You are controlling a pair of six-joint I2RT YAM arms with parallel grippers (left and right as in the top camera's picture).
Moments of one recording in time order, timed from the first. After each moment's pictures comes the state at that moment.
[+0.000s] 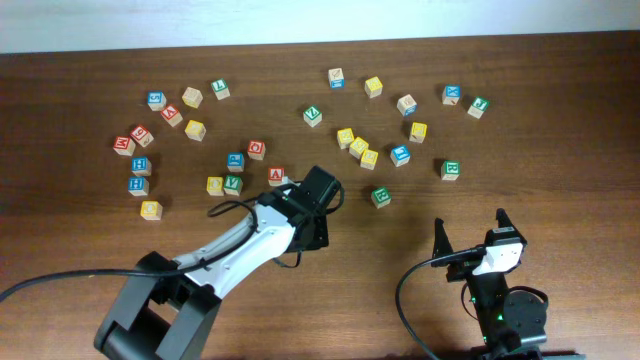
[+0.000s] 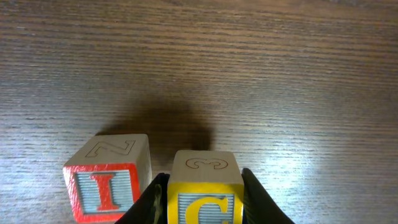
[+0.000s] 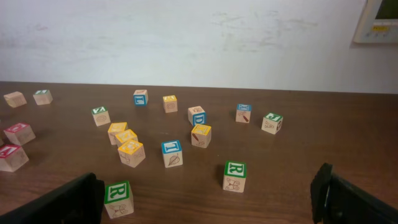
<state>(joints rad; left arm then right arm) -0.66 1.73 1.03 -0.67 -0.06 -0.70 0.10 0.01 0.01 -0.07 0.00 0.03</state>
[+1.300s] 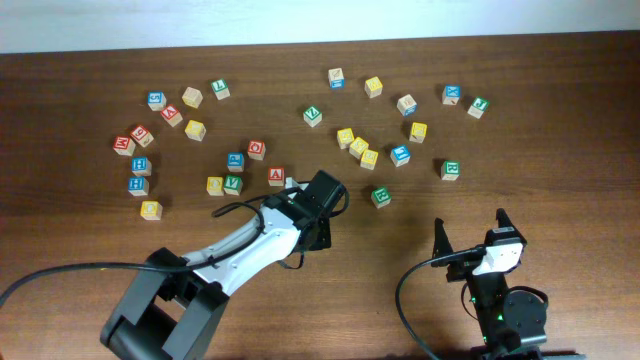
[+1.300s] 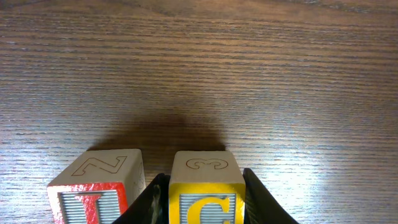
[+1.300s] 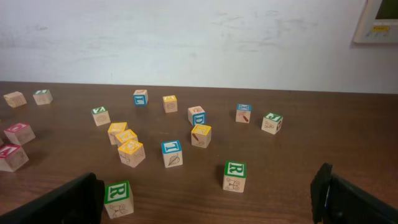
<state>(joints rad) -0.68 1.76 1.02 -0.62 -0.11 -0.70 0.10 0.01 0.01 -0.07 0.00 0.03</state>
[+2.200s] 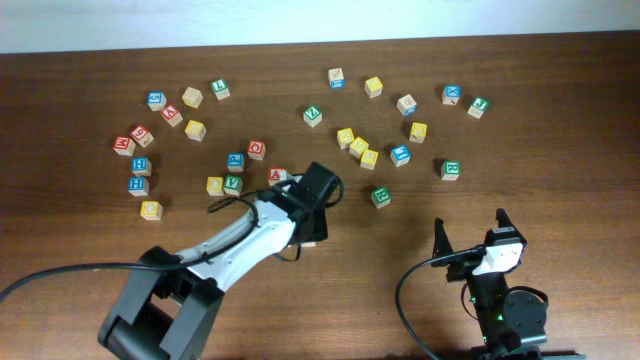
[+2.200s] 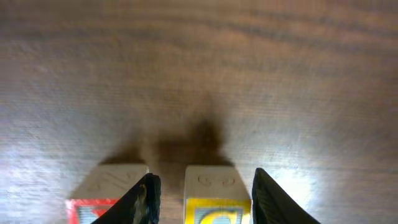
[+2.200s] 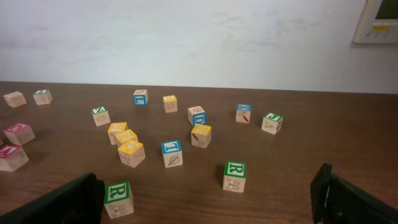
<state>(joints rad) -0.64 1.76 1.06 -0.64 -0.11 -0.69 0.10 0.01 0.01 -0.07 0.00 0.03</state>
